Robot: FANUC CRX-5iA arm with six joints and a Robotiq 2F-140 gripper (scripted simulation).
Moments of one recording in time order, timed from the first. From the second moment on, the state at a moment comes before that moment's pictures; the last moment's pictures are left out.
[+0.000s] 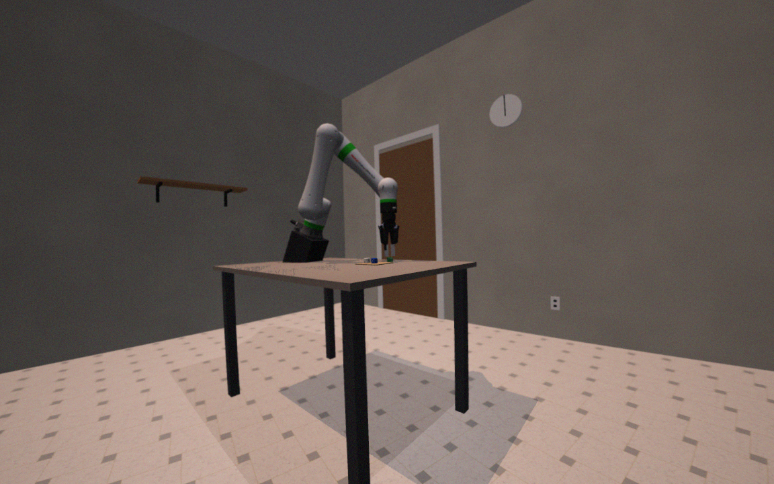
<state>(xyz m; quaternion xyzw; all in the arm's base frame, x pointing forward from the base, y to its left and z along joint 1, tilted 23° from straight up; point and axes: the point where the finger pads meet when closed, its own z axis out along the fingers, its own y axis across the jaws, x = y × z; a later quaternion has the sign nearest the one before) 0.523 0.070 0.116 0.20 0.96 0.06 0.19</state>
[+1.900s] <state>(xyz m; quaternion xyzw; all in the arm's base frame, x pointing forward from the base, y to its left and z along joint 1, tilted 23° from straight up) 0.534 0.072 0.089 0.20 0.96 0.06 0.19</state>
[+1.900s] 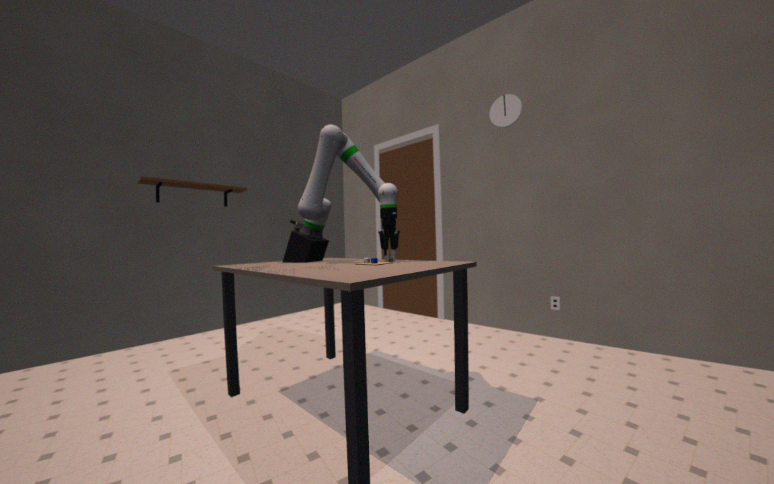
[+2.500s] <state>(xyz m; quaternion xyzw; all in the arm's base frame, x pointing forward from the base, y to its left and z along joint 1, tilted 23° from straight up) 0.534 0.072 0.089 0.20 0.96 0.06 0.19</state>
